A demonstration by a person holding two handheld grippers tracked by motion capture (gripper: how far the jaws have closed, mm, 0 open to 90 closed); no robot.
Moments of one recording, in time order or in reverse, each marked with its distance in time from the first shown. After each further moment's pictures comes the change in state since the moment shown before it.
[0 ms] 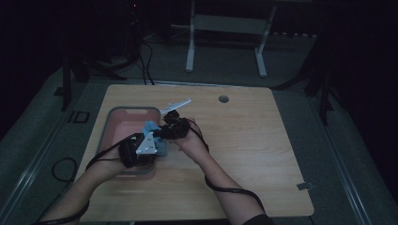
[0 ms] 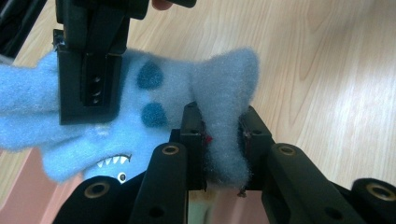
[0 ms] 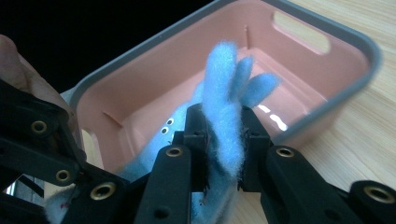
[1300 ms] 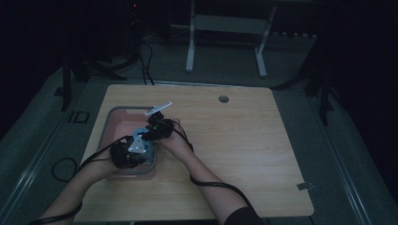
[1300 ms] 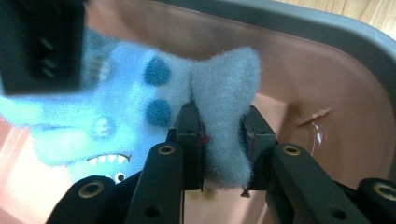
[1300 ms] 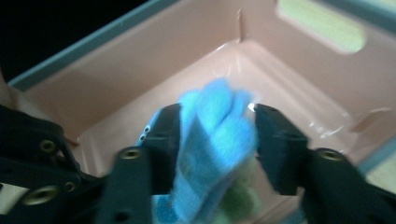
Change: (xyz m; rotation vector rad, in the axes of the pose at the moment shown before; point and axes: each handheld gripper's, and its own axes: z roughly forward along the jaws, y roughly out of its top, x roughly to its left) left arm 0.018 -0.052 0.034 0.114 -0.058 -0.097; right arm -0.007 0.005 0.063 0.041 -0.073 -0.010
